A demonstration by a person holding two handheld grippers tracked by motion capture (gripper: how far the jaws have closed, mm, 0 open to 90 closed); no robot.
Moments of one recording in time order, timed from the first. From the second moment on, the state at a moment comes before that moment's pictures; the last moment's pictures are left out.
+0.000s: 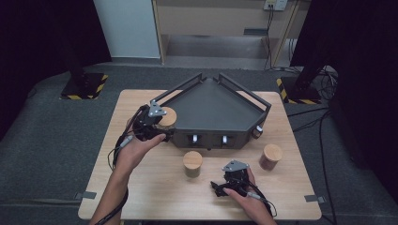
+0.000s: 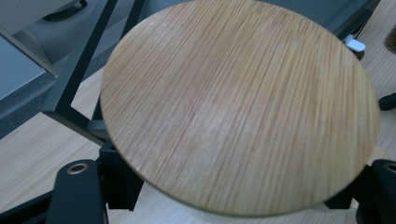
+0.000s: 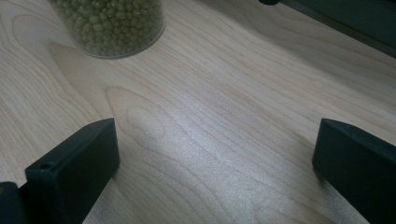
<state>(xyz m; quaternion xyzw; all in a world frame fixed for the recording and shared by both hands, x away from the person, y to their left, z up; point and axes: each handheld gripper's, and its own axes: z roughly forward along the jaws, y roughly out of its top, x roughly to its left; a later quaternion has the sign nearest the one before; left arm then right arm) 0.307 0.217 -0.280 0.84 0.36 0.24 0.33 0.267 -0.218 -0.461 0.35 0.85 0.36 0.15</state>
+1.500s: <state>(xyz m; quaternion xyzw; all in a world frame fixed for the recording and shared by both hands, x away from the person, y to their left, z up) 0.350 0.187 -0.270 0.84 0.34 0.25 0.34 0.266 -0.218 -0.461 0.35 0.85 0.37 0.15</state>
